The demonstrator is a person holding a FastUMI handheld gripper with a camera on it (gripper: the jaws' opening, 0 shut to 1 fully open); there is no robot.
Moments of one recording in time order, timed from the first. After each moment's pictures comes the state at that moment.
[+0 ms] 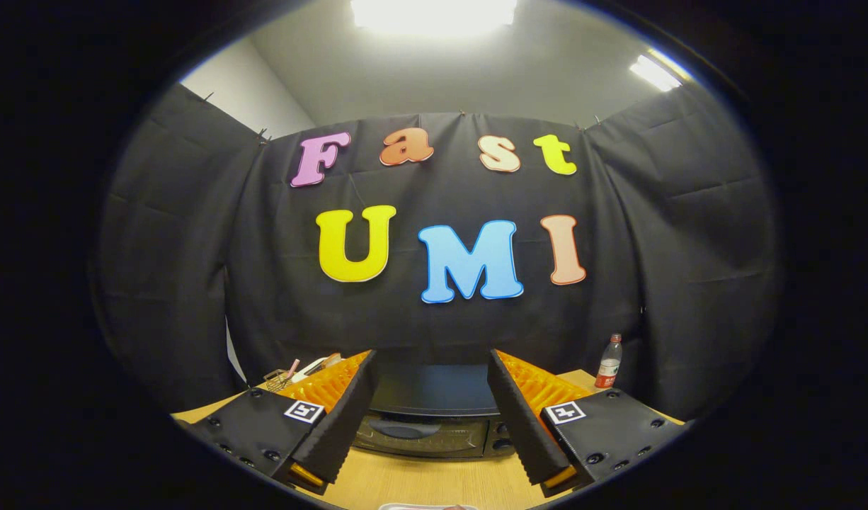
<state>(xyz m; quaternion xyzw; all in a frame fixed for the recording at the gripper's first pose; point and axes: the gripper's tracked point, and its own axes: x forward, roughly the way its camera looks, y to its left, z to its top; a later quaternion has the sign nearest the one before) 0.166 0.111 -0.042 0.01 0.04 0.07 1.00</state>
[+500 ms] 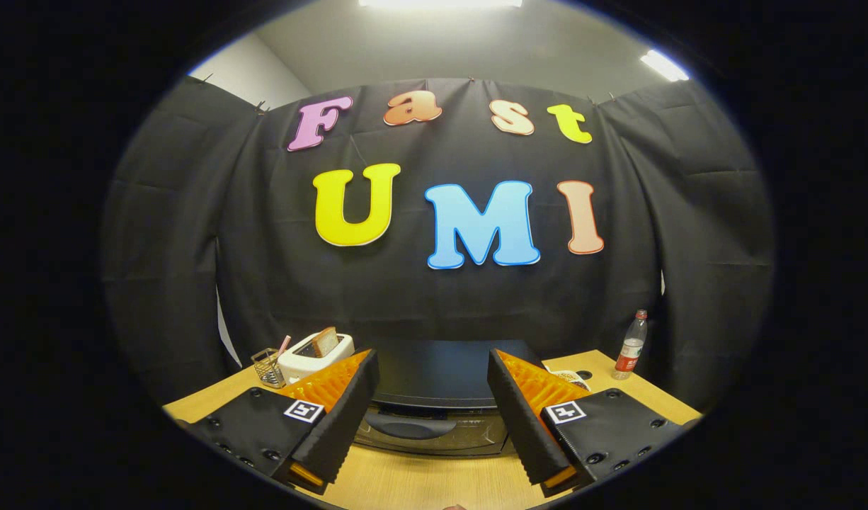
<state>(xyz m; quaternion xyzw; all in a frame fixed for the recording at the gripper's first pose) 0.219 0.137 -0.109 0.00 0.11 0.08 0.99</state>
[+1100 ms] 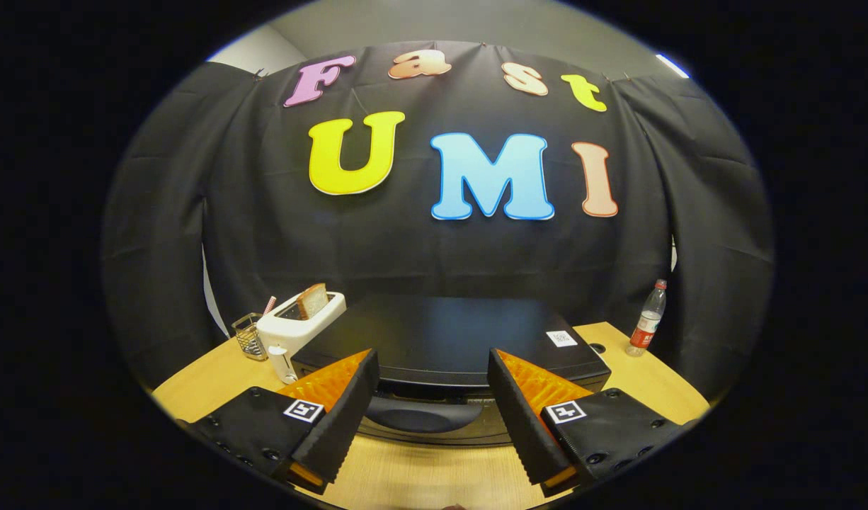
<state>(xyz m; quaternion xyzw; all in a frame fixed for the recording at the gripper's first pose) 0.248 0.158 -0.186 -0.02 0.19 0.07 0.98</state>
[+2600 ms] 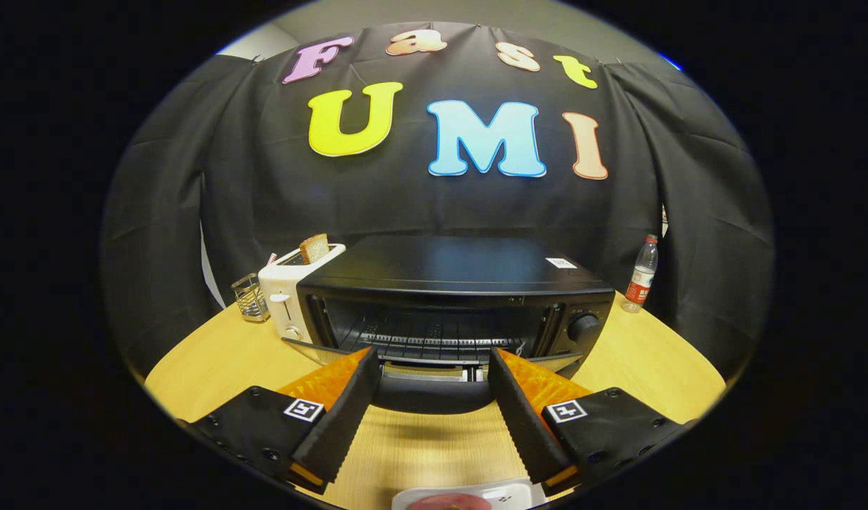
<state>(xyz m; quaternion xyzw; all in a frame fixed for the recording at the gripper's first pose) 0.242 0.161 -0.231 -0.02 0.23 0.05 0.97</state>
